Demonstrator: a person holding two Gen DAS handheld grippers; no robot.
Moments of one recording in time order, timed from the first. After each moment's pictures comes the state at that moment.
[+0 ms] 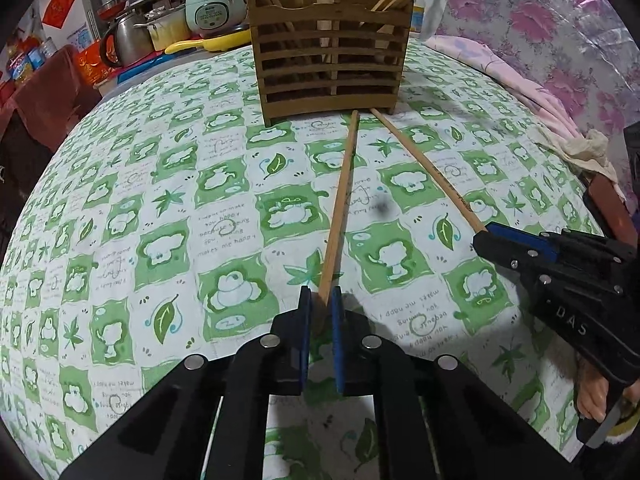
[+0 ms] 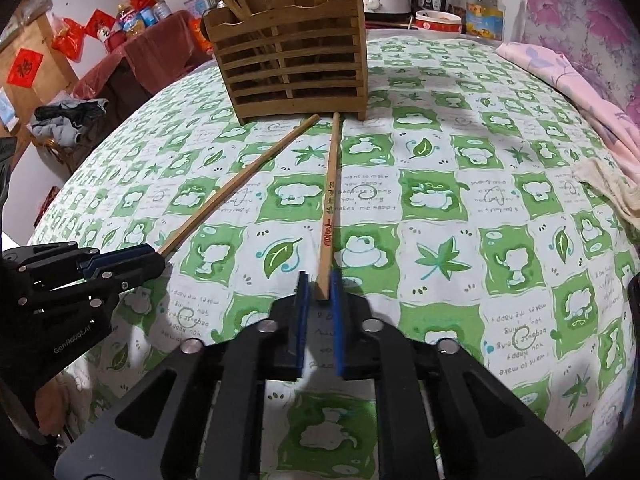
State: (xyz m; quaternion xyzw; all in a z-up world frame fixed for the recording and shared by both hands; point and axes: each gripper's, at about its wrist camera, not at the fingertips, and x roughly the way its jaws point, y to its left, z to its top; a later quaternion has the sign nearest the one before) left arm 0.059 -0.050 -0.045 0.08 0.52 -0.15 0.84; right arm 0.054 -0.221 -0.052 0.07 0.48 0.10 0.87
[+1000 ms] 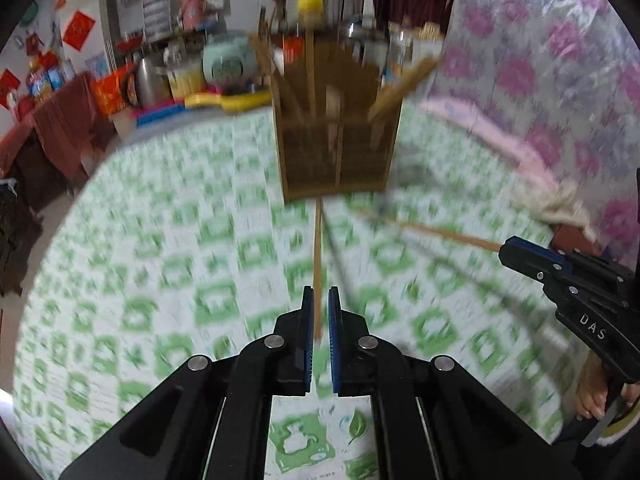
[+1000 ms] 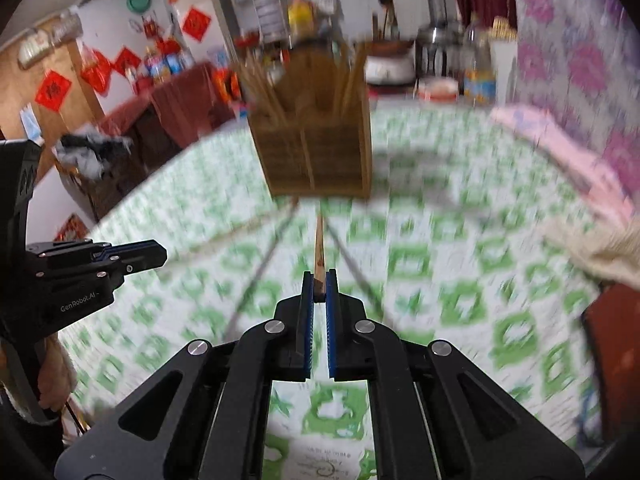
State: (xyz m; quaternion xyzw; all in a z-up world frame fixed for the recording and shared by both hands) left arm 0.041 -0.038 0.052 0.05 0.43 -0.15 0.89; right arm 0.015 -0.240 0.033 0.08 0.37 0.11 0.92
